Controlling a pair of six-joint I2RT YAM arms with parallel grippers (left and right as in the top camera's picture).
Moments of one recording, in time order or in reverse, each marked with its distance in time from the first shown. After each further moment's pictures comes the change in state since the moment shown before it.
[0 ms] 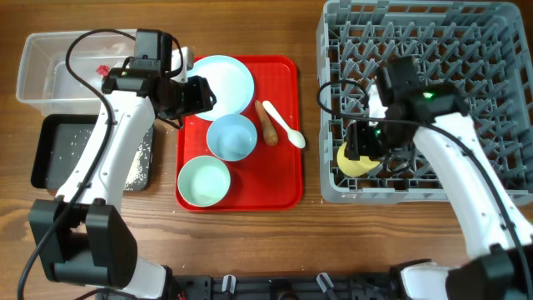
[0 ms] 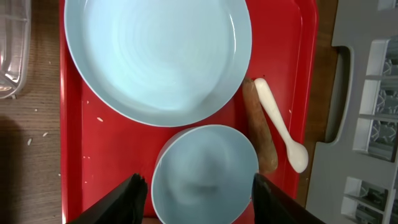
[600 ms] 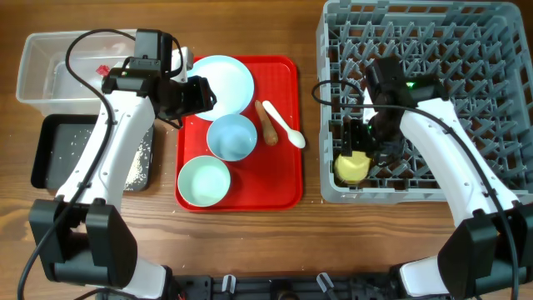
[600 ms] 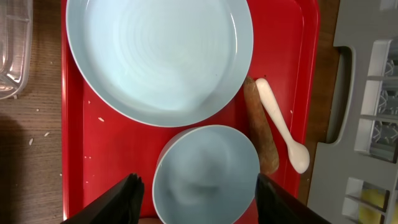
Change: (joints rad) left arm 0.000 0.001 0.000 0.000 -0.004 0.000; right arm 0.000 0.108 -0.004 0.047 0.020 0.047
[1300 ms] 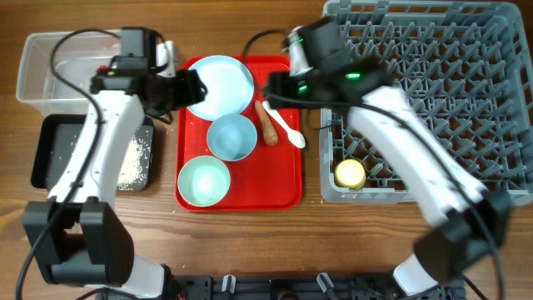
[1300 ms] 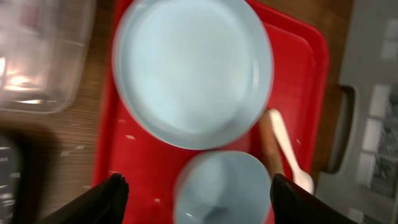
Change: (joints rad) left arm 0.084 0.001 0.000 0.048 -0.004 -0.032; right arm 0.319 0.165 0.314 0.397 -0.105 0.157
